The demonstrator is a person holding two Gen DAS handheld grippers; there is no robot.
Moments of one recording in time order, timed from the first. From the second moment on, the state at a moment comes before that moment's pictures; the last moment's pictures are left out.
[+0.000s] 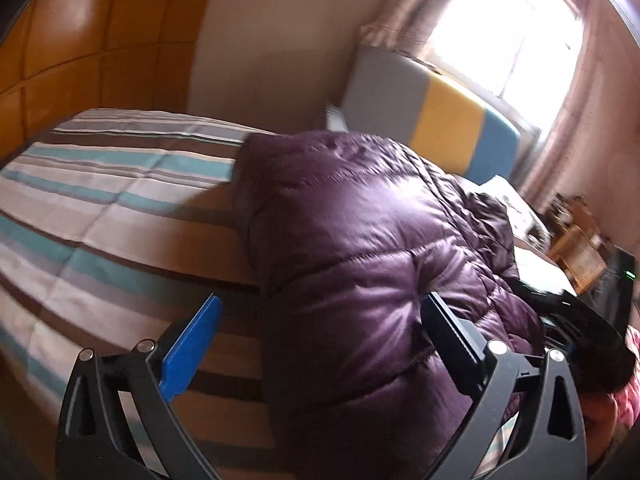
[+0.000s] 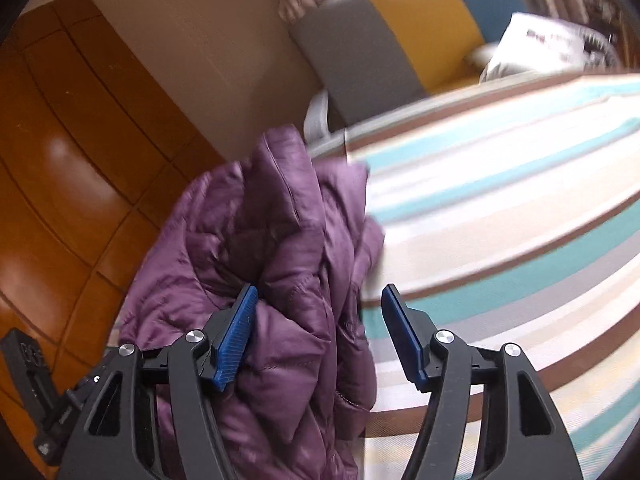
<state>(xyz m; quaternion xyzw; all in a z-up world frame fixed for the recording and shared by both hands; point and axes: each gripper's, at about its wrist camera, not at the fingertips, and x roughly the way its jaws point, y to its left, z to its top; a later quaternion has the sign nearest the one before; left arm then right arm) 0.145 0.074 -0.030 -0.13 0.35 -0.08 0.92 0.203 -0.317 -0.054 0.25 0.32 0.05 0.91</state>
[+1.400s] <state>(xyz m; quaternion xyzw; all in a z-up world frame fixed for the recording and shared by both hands) 0.307 0.010 -0.065 -0.04 0.44 0.01 0.90 0.333 -0.251 -0.076 0.12 0.39 0.01 0.91</state>
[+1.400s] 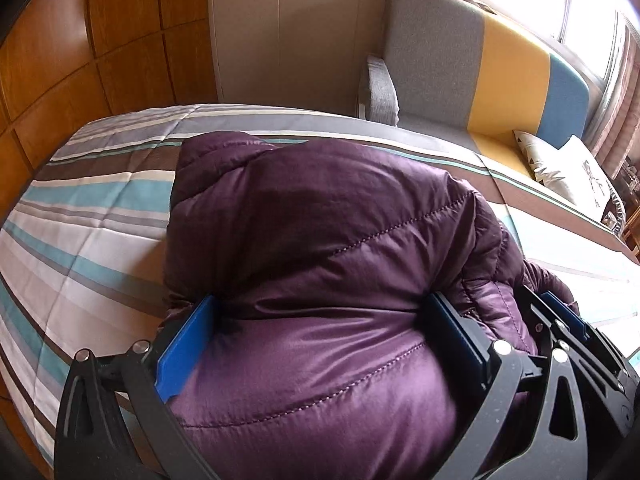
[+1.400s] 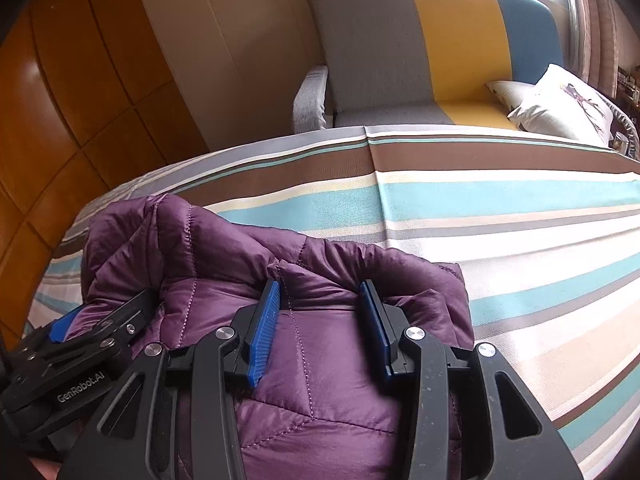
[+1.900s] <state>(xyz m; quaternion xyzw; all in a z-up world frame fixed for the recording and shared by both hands) 0.243 0.028 -0.037 -0.02 0.38 0.03 0.92 0.286 -0.257 -0.051 0.12 0.33 0.04 0.94</state>
